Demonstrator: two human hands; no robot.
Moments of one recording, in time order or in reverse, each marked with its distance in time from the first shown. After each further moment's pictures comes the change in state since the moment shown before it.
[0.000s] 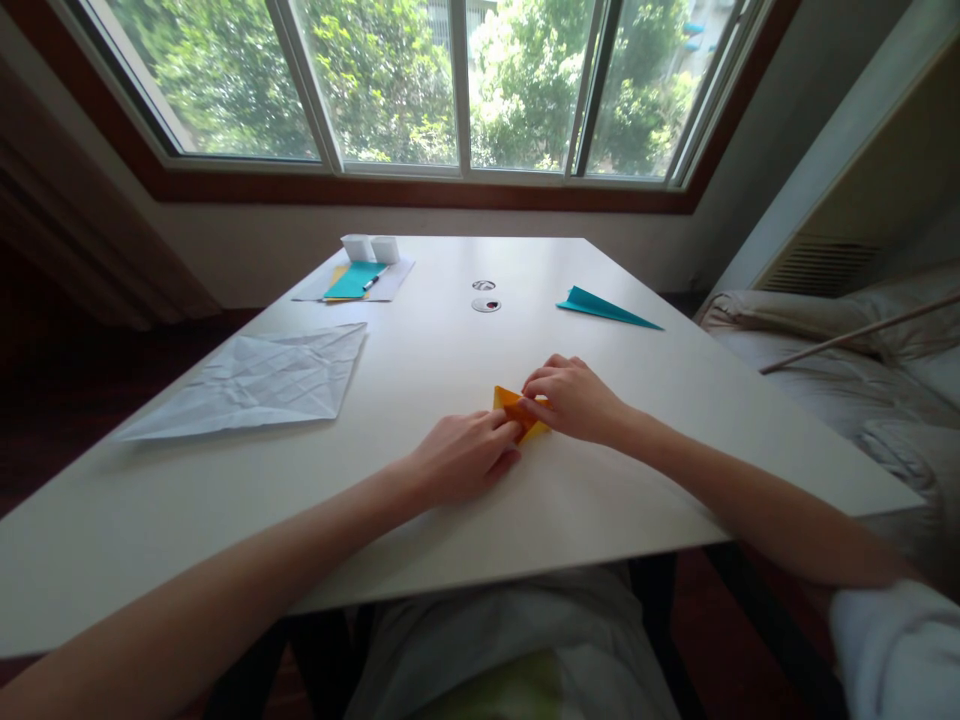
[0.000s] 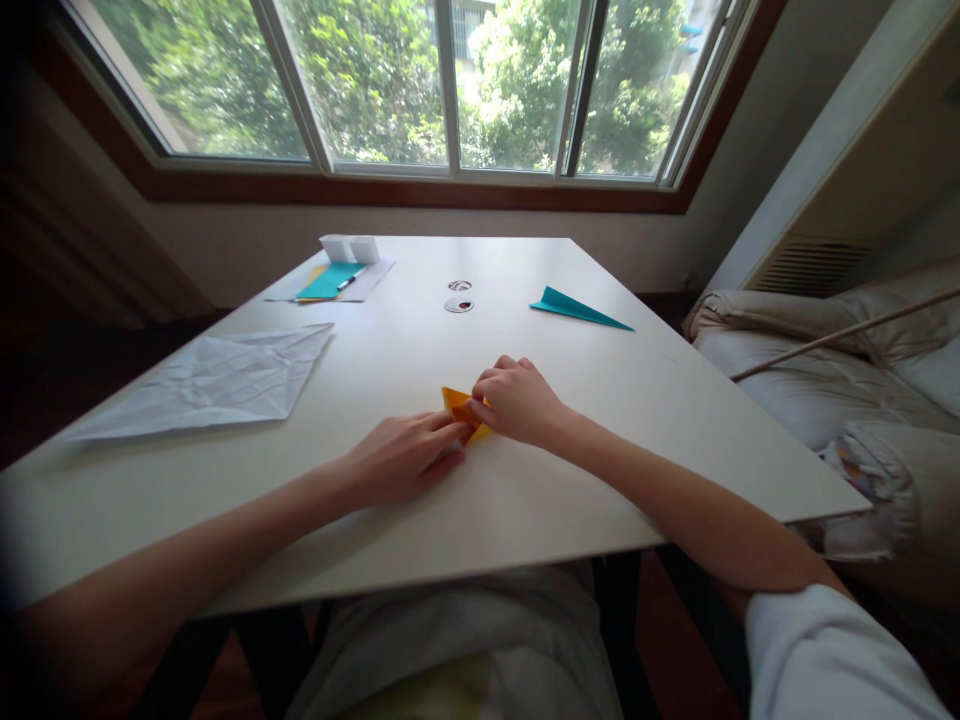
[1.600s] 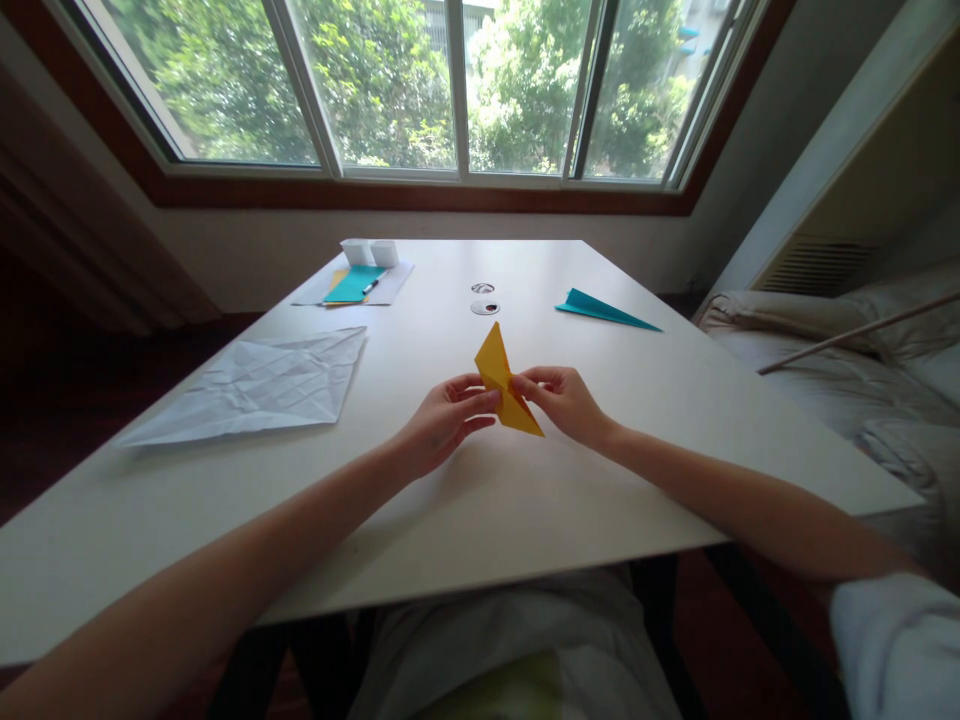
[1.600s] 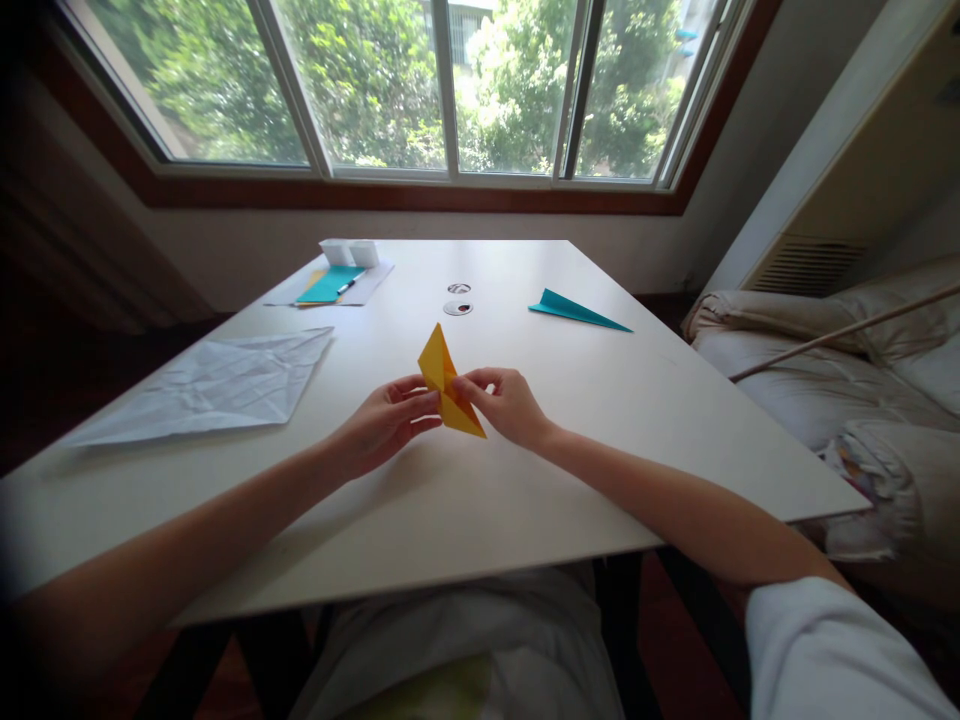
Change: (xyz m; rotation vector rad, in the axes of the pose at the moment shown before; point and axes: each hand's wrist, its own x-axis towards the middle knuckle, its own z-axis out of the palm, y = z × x) left_hand 0.015 -0.021 -0.002 -1.790 0.305 -0.448; right_hand 0.007 -0.006 0.025 1.017 0.293 0.220
